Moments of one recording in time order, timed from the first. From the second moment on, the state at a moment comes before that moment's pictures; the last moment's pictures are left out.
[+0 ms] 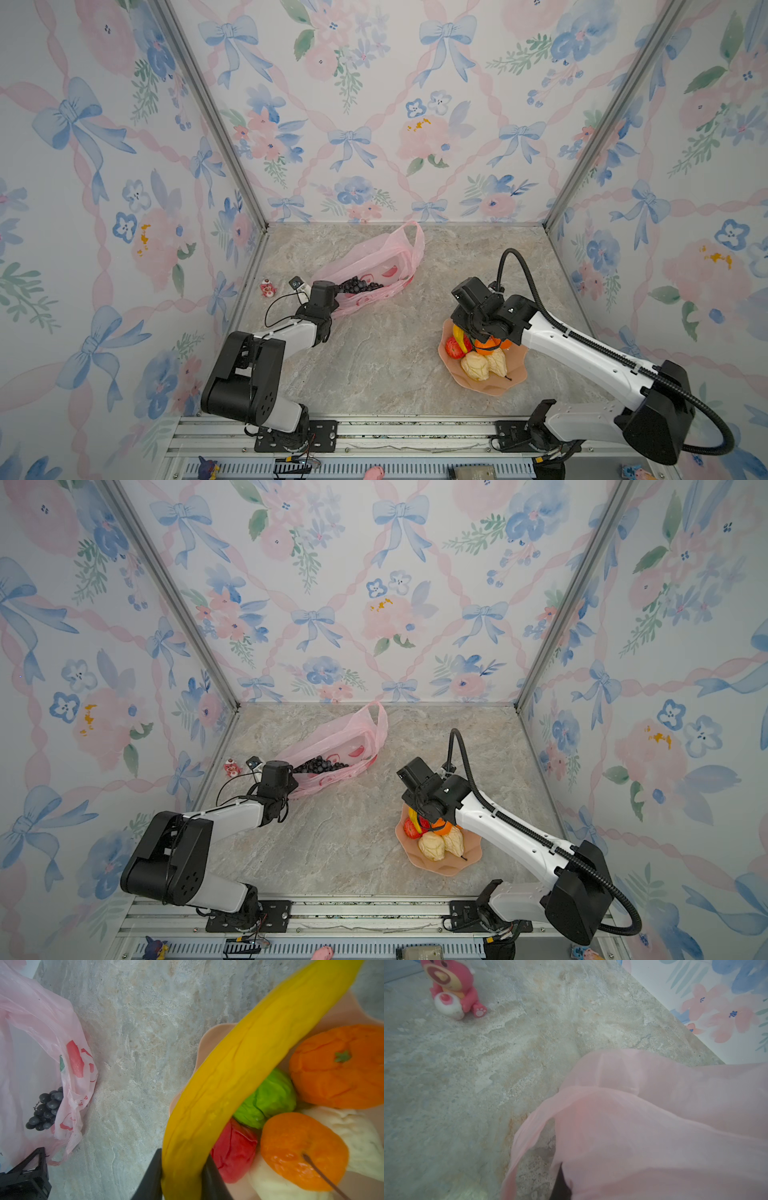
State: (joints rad) left arm -0.21 1.48 0.57 0.18 -0.43 -0.80; right arm 0.77 1.30 1.04 -0.85 0.26 1.35
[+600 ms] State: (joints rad) left arm -0.21 1.48 0.56 0.19 -0.42 -0.80; right arm 0.77 1.43 1.02 -0.79 0.21 1.39
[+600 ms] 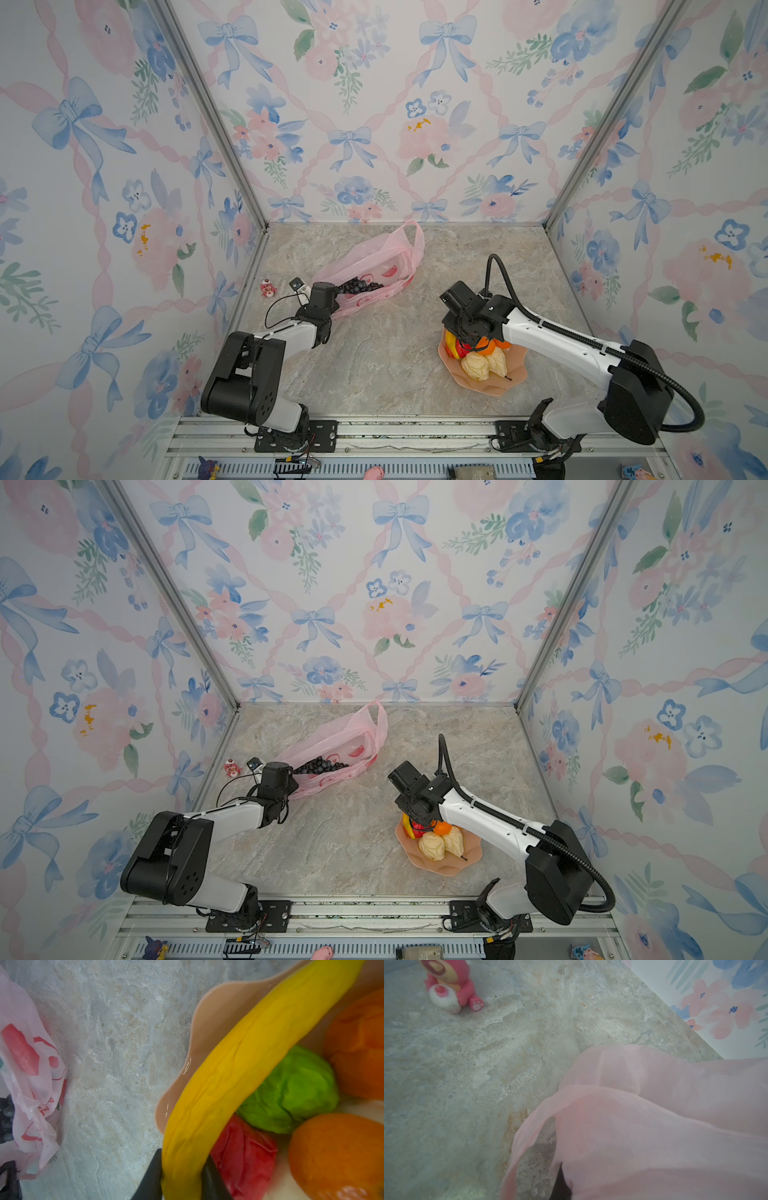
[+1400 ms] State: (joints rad) left arm -0.21 1.48 0.56 0.19 -0.42 -0.80; right arm 0.77 1.46 1.03 -0.83 0.22 1.38
